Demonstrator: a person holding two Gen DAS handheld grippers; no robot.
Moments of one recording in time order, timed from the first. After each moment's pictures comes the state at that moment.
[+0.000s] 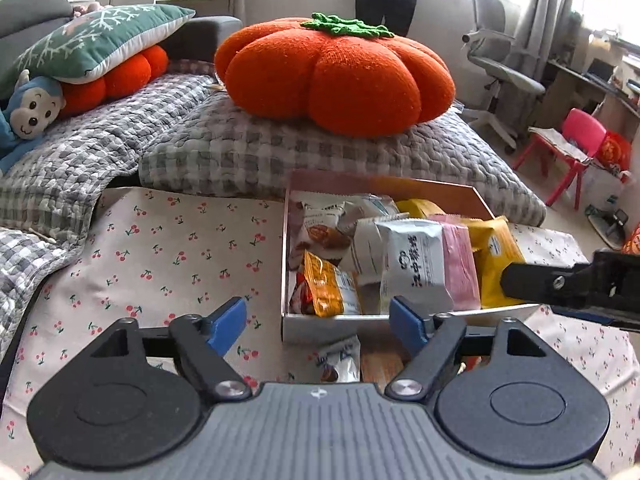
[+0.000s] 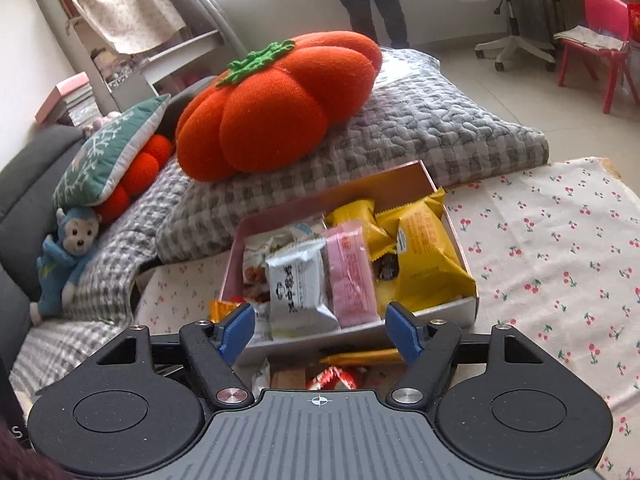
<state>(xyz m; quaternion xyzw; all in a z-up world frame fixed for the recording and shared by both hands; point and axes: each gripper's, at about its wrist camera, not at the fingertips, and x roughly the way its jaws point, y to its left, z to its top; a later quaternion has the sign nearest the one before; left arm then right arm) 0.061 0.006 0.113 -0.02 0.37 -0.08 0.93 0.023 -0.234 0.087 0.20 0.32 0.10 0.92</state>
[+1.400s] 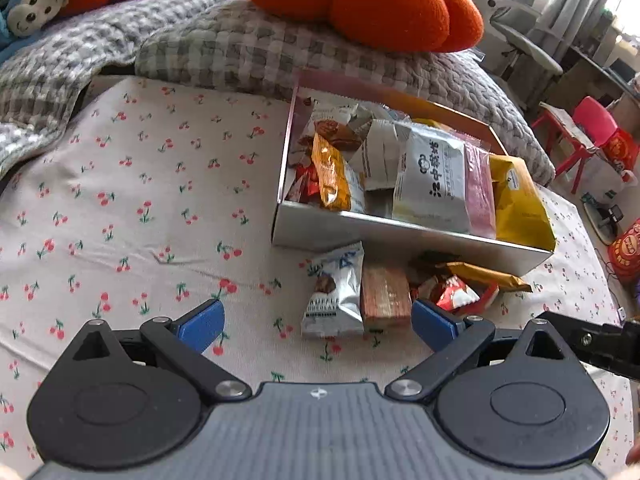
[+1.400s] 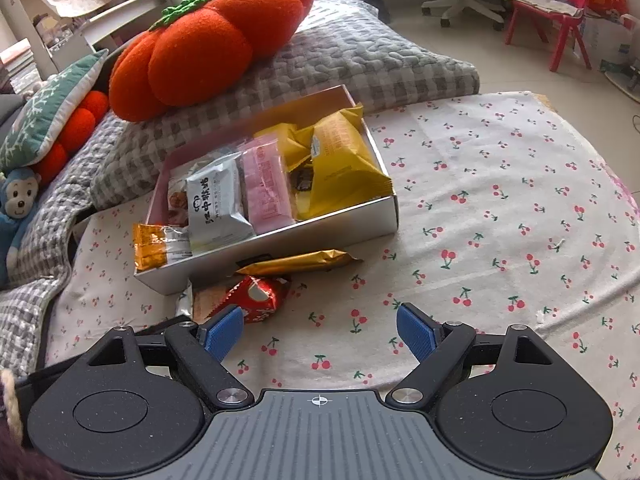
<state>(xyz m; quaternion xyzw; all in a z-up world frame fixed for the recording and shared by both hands) 0.058 0.007 0.066 -0.08 0.45 -0.08 0.88 0.001 -0.245 0.049 0.19 0.40 0.02 0.90</state>
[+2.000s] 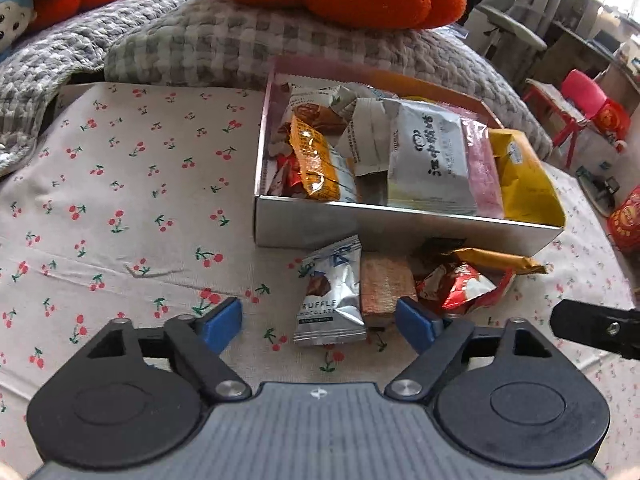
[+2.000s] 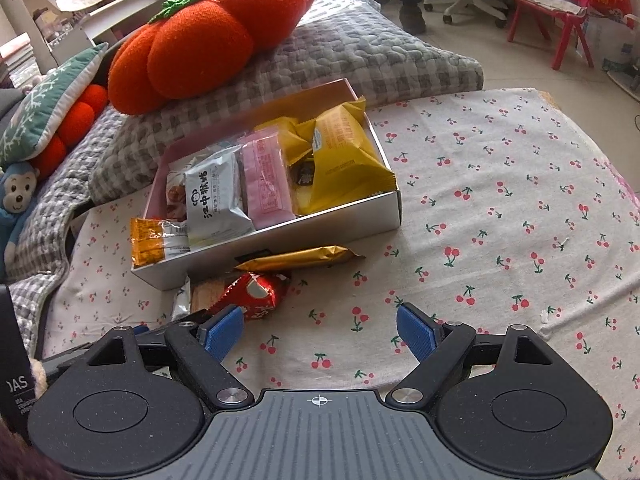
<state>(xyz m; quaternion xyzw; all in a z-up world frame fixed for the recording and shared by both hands) 0.069 0.001 0.050 -0.05 0.46 -0.11 0.88 0.002 -0.244 0.046 0.19 0.40 0.02 0.90</state>
